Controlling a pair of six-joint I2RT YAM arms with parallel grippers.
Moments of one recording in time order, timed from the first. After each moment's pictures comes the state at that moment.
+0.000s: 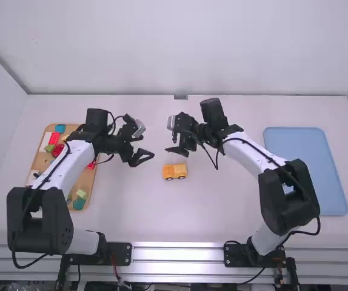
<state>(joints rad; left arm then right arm) 0.01 1.50 1.01 -0.56 0.84 0.65 0.41 1.76 1.17 -0.17 -0.82 -0.86</state>
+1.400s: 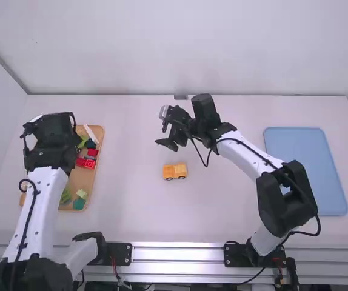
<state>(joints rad) 0.22 1.15 1.01 -0.67 -0.57 -0.47 0.48 1.76 1.22 -0.08 -0.70 -0.60</state>
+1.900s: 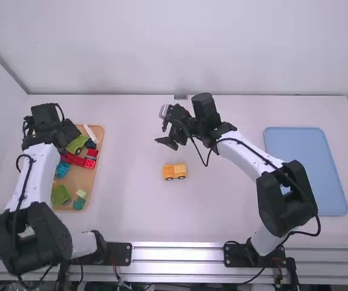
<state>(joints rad) 0.36 1.43 1.11 -0.58 -0.27 -0.40 0.48 1.76 1.22 -0.06 -0.69 -0.60</state>
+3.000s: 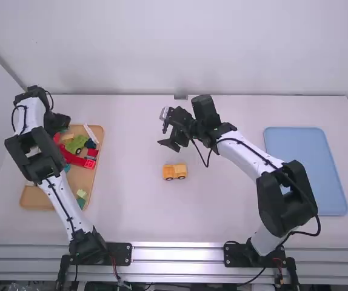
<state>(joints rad) 0.52 2.43 2.17 -1.21 -0.09 -0.82 0.48 1.76 1.22 -0.13 -0.64 -0.64</state>
